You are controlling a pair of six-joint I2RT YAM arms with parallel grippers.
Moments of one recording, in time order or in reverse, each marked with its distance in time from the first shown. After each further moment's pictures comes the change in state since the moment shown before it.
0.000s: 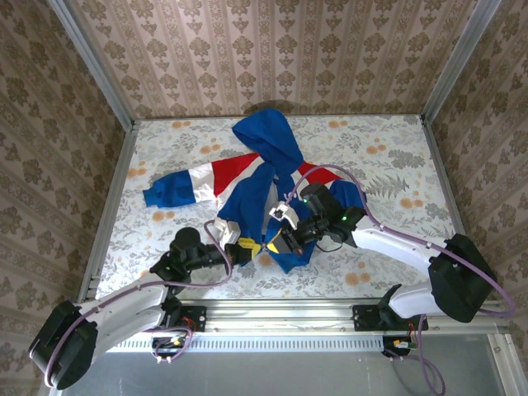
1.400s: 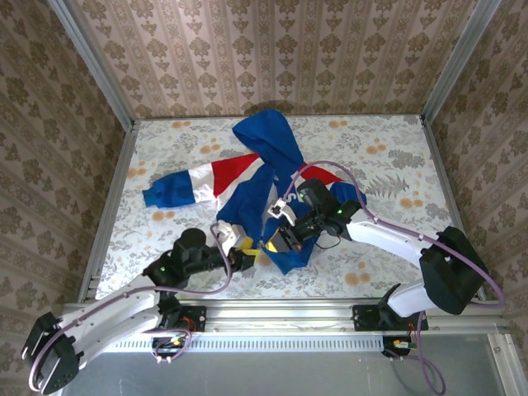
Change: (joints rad) left arm -0.106 -0.238 0.092 -0.386 -0.259 0.082; right arm -0.017 0.064 0.058 -0.016 -0.116 0.029
